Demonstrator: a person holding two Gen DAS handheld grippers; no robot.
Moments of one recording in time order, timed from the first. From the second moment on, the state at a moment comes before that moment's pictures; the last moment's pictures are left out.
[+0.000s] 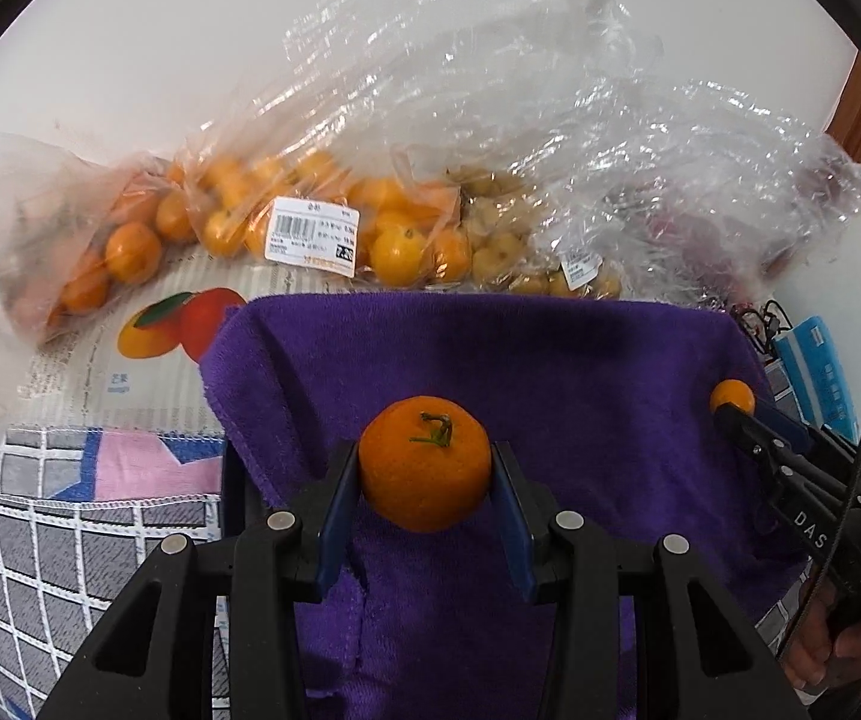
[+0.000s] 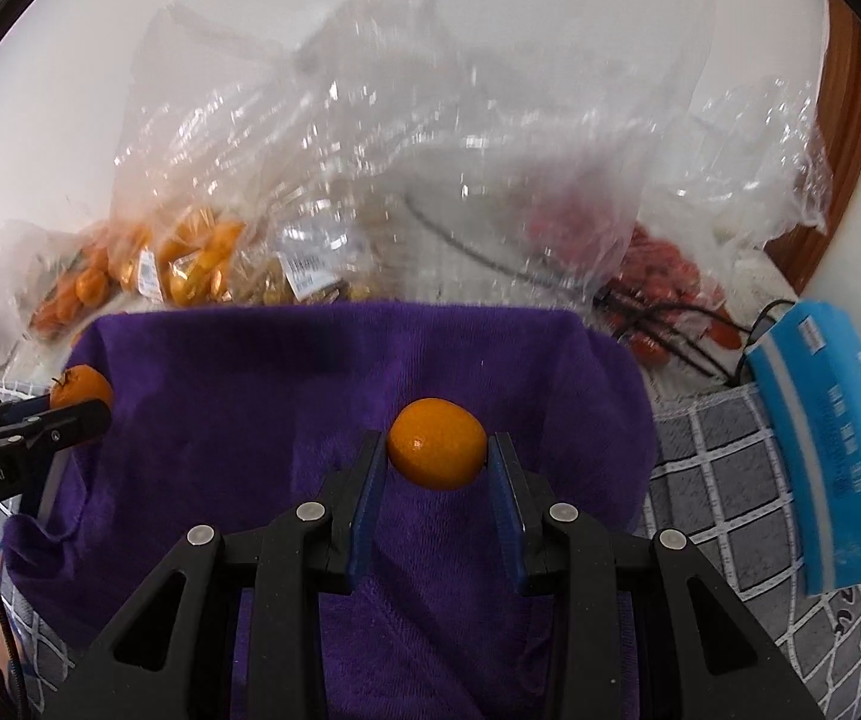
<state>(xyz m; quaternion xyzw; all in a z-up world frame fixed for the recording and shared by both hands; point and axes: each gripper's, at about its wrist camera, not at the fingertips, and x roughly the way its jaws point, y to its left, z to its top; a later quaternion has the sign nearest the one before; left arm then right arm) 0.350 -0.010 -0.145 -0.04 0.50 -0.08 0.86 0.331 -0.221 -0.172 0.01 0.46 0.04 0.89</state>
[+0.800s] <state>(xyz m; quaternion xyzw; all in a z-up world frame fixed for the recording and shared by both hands) 0.358 -0.019 -0.169 -0.03 0.52 -0.08 0.85 0.334 -0.224 -0.188 0.01 0.48 0.04 0.88</state>
